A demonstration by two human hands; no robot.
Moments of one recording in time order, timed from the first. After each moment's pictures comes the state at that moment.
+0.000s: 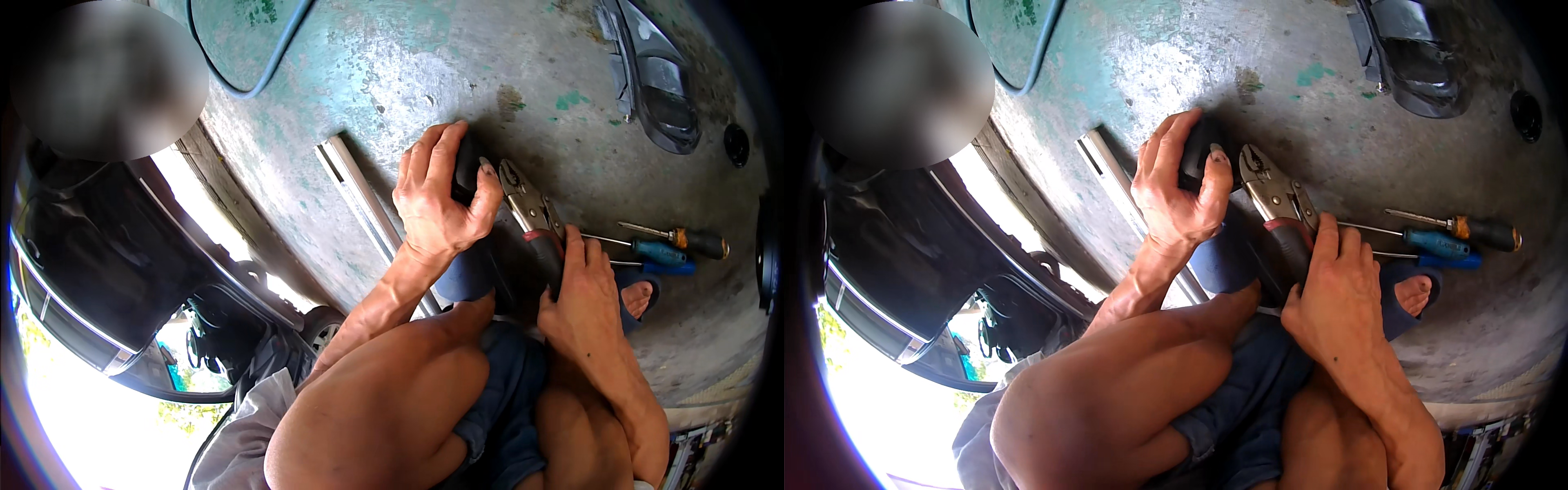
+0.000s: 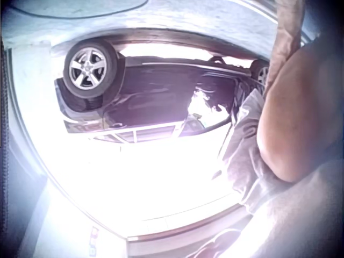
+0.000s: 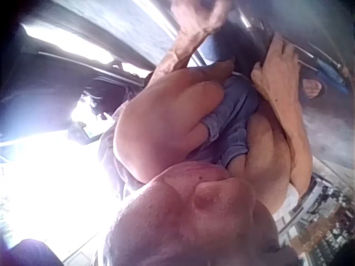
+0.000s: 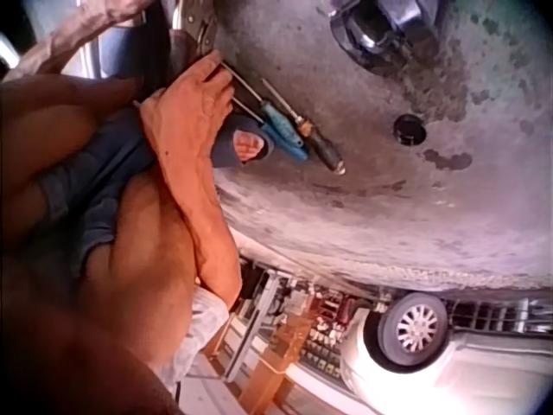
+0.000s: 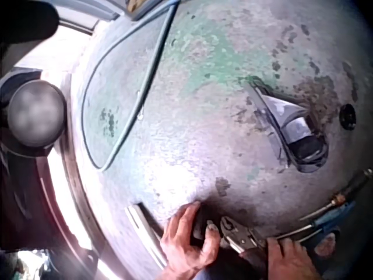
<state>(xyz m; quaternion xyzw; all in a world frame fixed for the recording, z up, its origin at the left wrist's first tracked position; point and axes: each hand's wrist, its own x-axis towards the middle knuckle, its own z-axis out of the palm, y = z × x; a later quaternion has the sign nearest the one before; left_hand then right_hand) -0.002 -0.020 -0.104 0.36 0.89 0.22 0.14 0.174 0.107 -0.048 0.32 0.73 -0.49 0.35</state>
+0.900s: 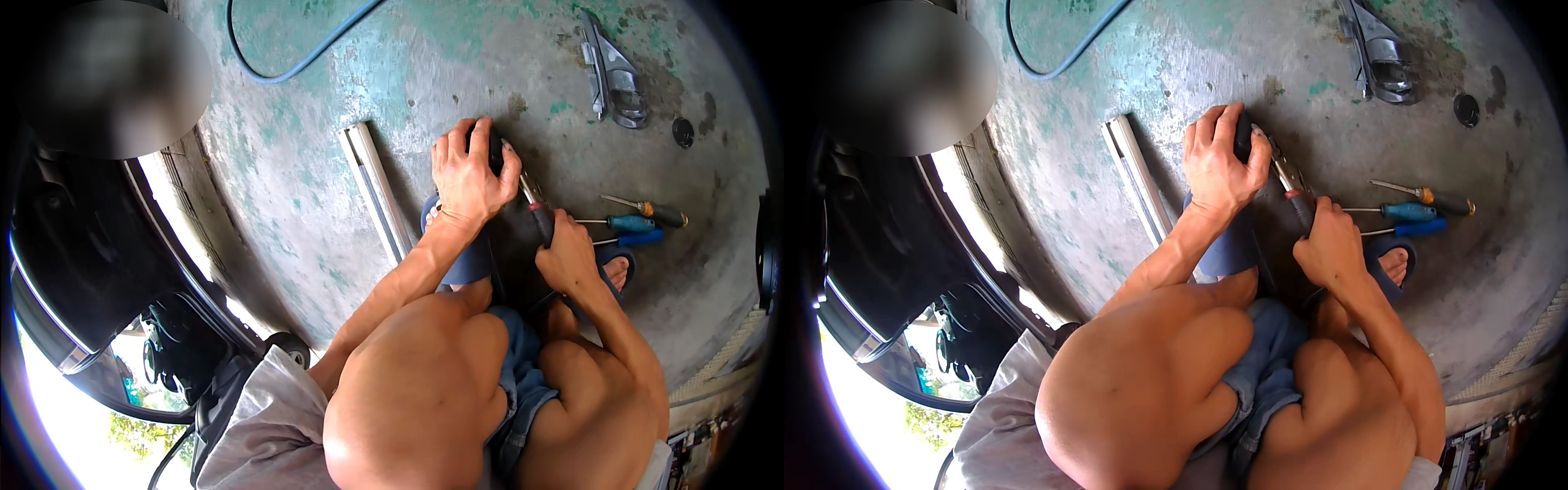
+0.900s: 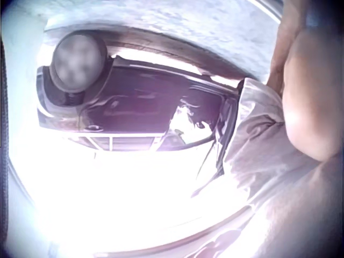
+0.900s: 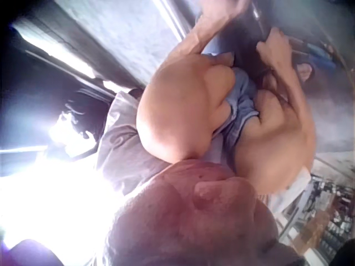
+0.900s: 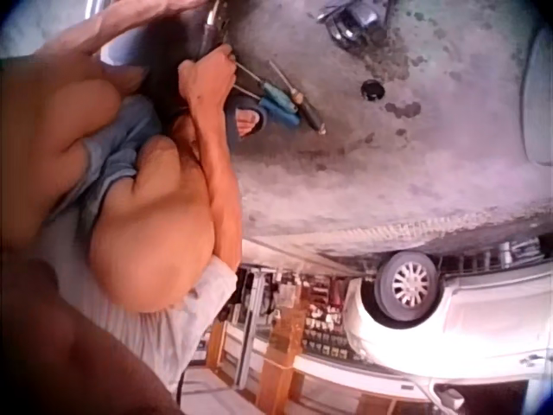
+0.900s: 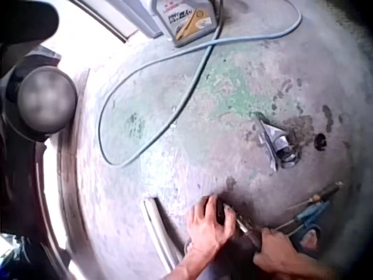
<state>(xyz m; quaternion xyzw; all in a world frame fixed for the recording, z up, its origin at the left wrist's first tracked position) 0.017 -0.016 -0.114 0.33 0.91 0.25 0.04 0.172 0.083 -0.067 0.37 0.75 -0.43 0.34</state>
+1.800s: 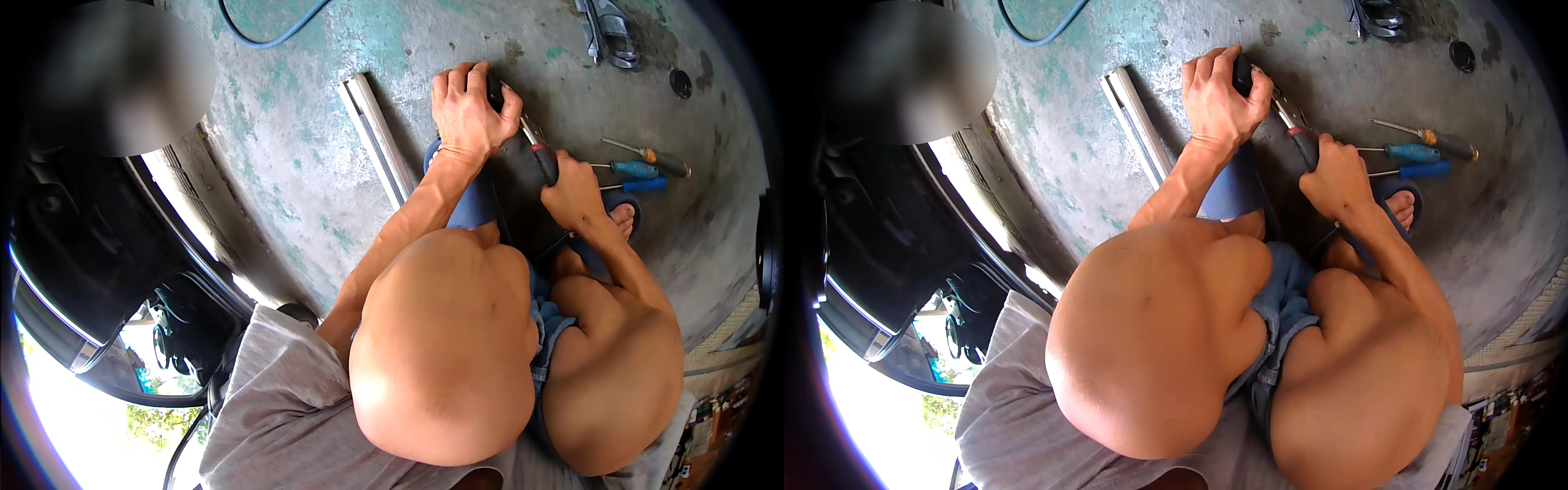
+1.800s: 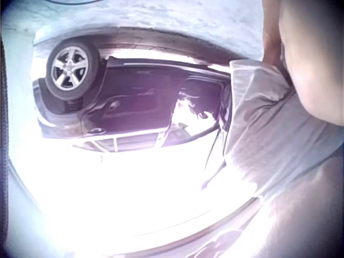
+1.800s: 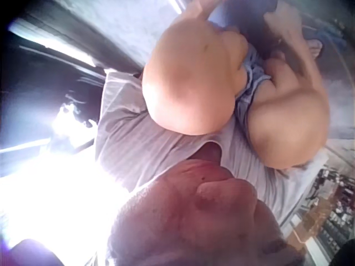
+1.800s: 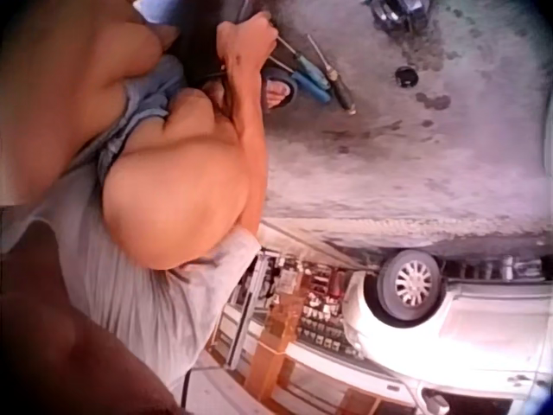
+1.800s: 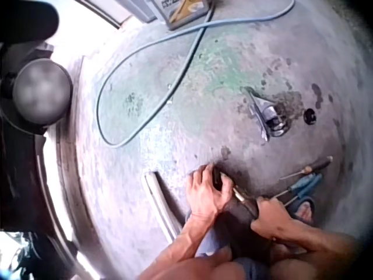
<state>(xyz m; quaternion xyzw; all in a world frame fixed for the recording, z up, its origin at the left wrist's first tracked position) 0.016 -0.020 -0.125 0.34 0.90 0.26 0.02 0.185 0.079 -0.087 0.35 0.79 -0.44 0.25</state>
